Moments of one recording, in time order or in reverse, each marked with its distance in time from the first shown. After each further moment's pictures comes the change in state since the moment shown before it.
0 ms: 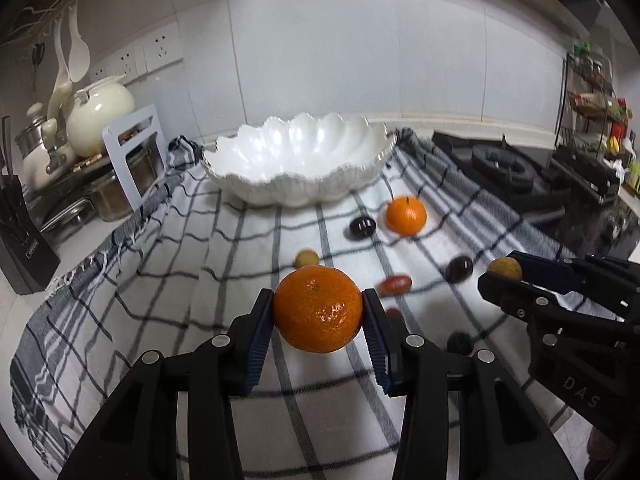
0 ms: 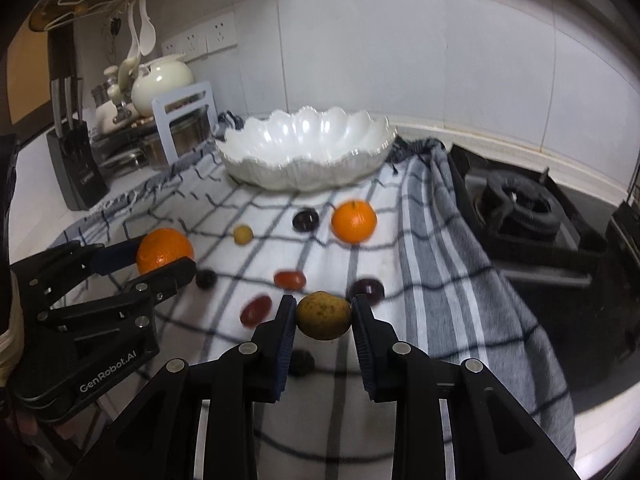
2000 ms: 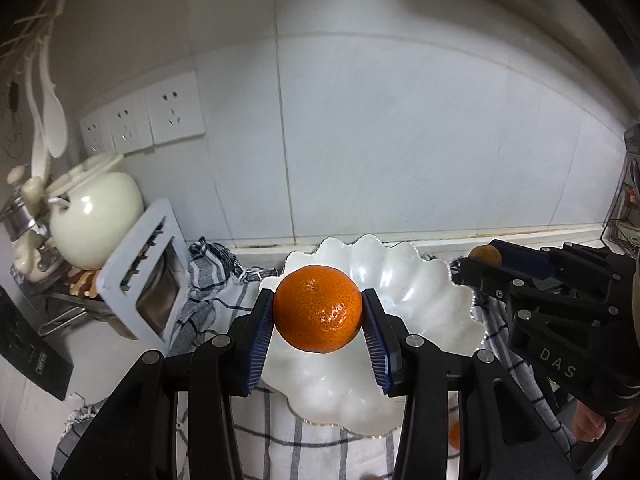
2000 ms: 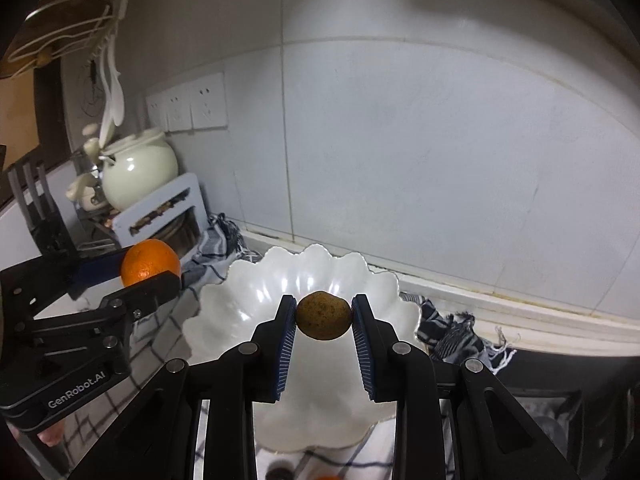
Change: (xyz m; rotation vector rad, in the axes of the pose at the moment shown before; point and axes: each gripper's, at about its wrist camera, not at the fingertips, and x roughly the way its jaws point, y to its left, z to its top) left arm 0.082 0.080 0.209 -0.095 -0.033 0.063; right arm 0.104 -0.011 0.244 -0.124 -0.067 0.083
